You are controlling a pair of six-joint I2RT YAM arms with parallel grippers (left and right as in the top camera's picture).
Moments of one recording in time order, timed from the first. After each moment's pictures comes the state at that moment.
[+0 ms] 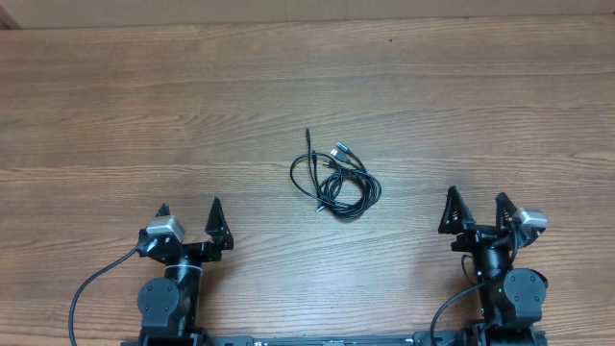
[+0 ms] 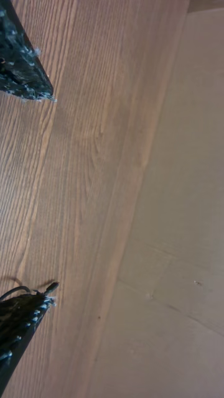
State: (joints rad) left arm -0.04 0.02 0.01 -0.08 -0.04 -0.28; right arm 0.00 0.04 0.02 -0.03 -0.02 0.36
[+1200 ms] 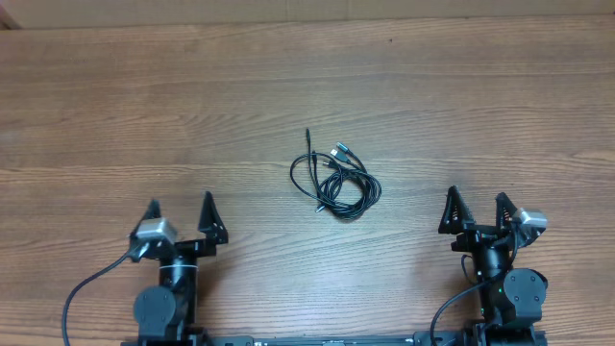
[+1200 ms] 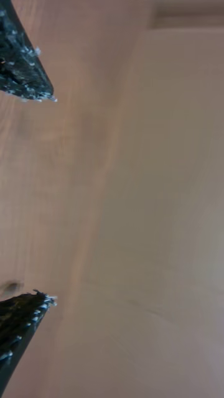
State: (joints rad) left arm -0.04 0.02 0.01 0.09 -0.09 -0.27; right arm 0.00 0.04 0.02 -0.03 -0.02 0.36
